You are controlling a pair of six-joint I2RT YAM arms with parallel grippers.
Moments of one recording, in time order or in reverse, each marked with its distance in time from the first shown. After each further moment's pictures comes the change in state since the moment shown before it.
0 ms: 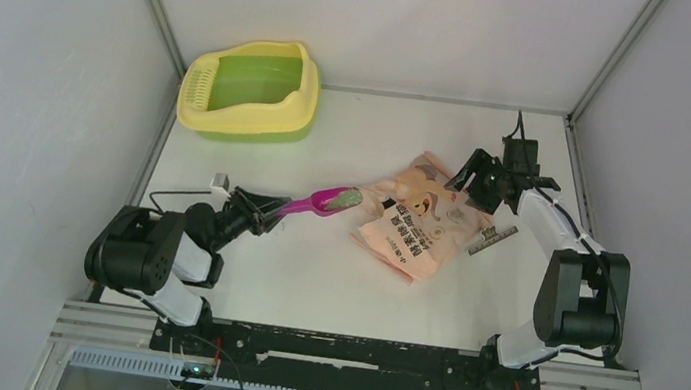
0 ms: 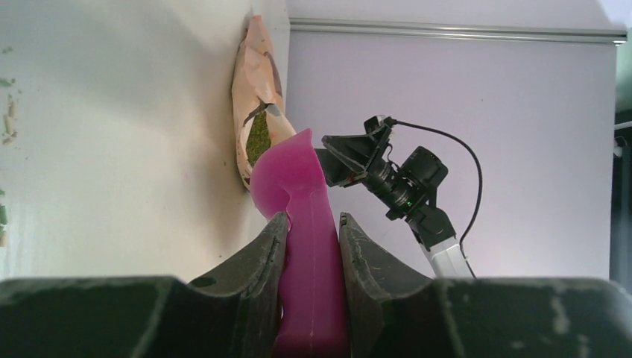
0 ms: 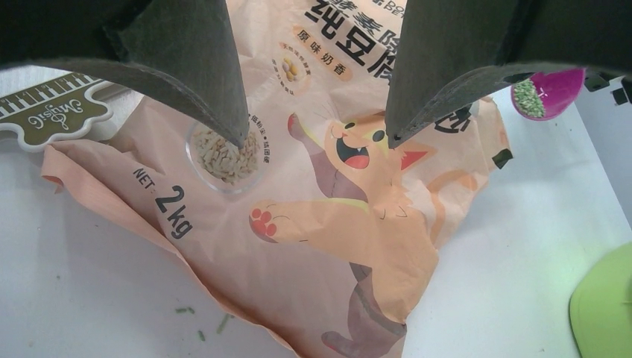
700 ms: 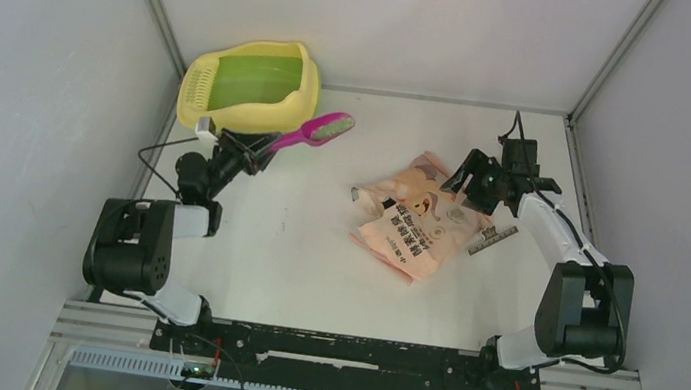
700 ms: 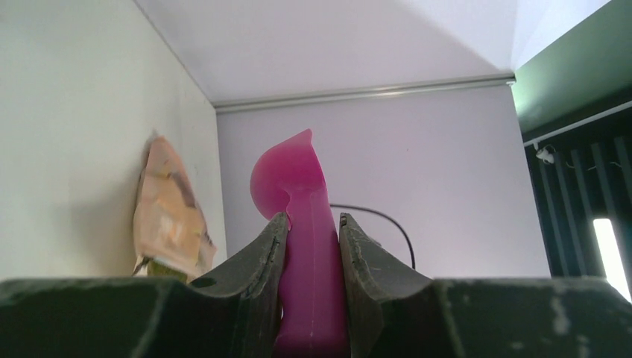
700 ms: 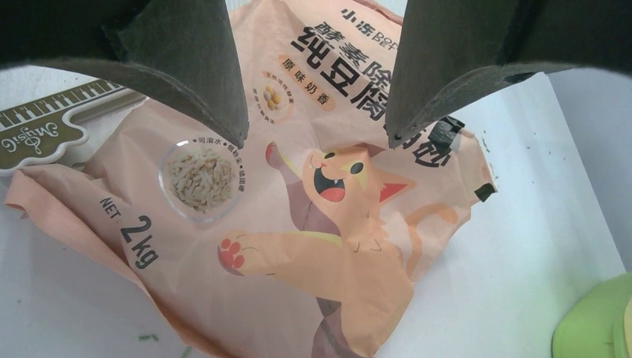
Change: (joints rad) left arm 0.085 -0.039 0.349 -0.153 -0.031 -0.092; right arm 0.036 -0.051 0.000 -0.048 -0.026 -0.010
